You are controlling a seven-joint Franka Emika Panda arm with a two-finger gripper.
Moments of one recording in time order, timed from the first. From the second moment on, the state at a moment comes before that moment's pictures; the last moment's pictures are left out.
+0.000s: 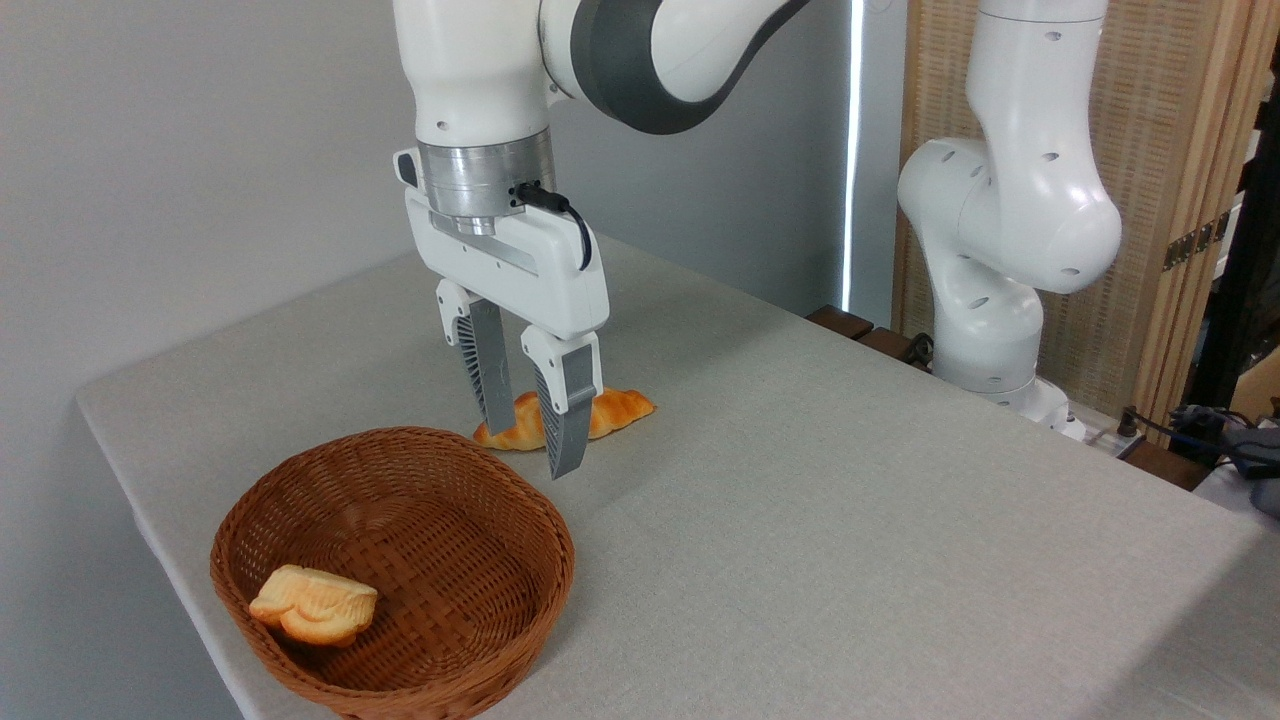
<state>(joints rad) -0.24 -0.10 0.12 -1.99 0.05 1.97 0.61</state>
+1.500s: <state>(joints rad) -0.43 -0.19 0.11 -2.11 0.05 1.97 0.62</state>
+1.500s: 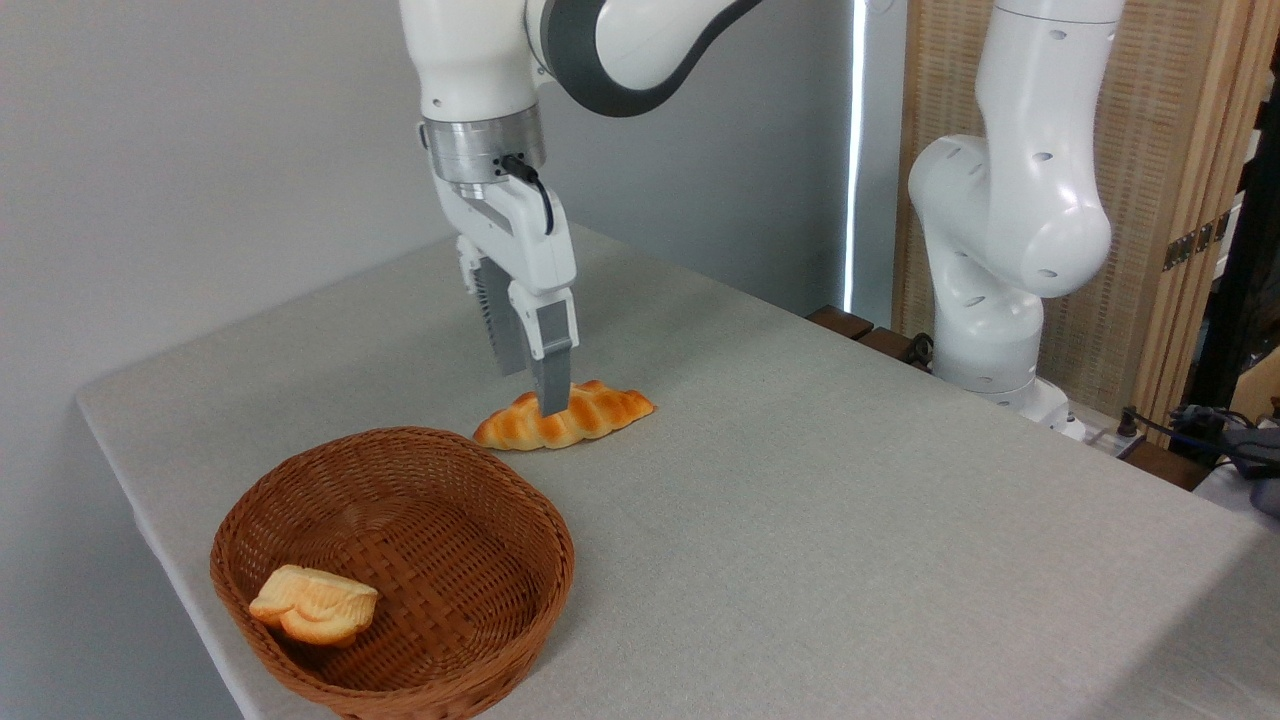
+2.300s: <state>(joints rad) -0.53 -0.15 0.11 -2.23 0.05 2.13 0.73</state>
